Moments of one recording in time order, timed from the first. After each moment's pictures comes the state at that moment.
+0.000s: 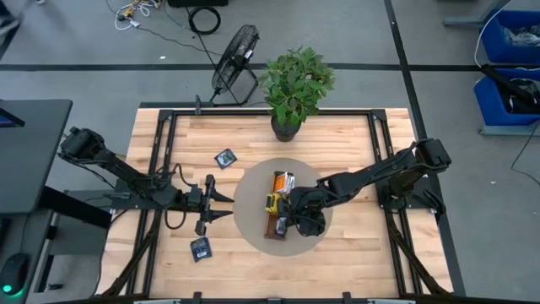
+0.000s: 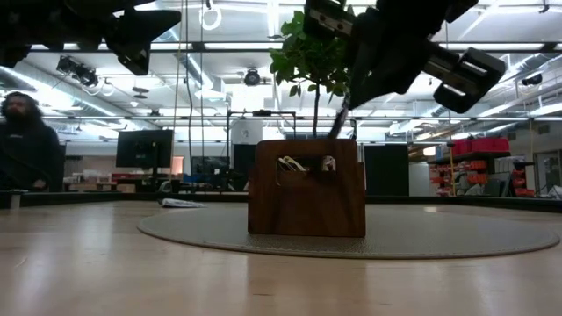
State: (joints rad) left arm -0.49 1.13 0.22 1.01 -0.42 -0.07; right arm 0.25 1.66 1.07 -0.28 -0.20 -1.22
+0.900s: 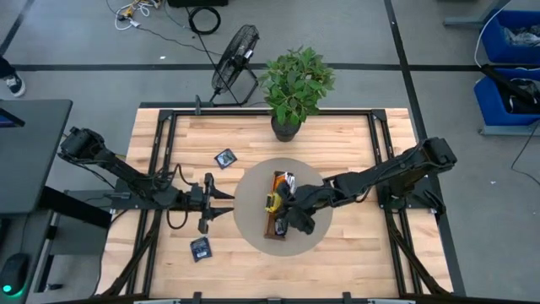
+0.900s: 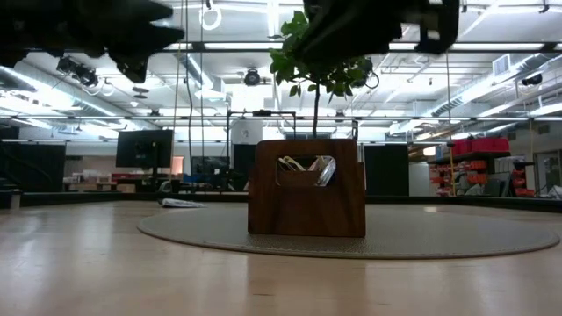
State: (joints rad) left arm -0.49 1.13 0.22 0.97 -0.50 -0.09; right arm 0.27 1.60 1.07 -0.11 0.06 -0.68
